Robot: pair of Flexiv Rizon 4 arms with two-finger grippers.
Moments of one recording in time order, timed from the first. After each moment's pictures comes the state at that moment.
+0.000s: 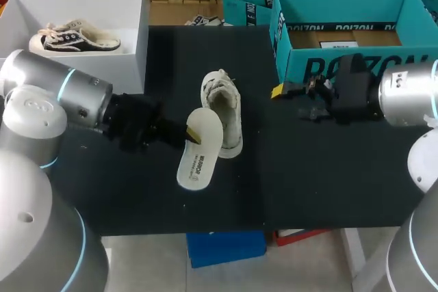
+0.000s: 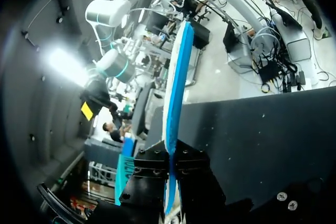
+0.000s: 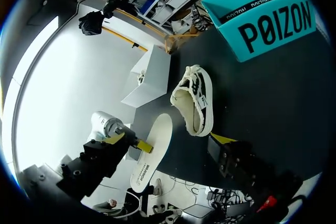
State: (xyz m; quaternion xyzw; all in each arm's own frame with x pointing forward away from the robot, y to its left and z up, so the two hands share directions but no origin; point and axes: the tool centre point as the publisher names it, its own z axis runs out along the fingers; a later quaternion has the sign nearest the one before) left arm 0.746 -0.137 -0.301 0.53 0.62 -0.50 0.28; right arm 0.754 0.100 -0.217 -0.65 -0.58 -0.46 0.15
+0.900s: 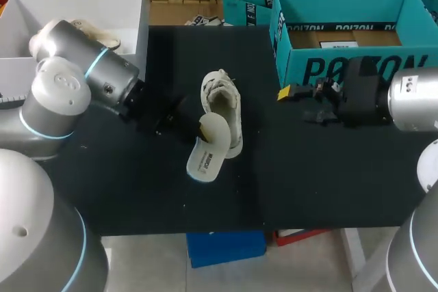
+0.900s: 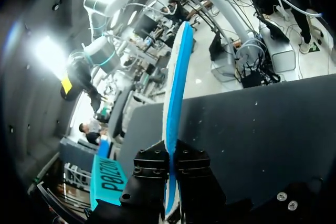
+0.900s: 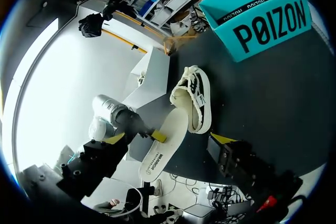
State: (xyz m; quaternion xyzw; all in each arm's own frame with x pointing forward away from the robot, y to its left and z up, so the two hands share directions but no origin) left arm 0.773 -0.157 -0.329 0.57 0.65 -0.47 0.17; right arm 0.743 0.092 -0.211 -0.66 -0.58 -0.46 0.15
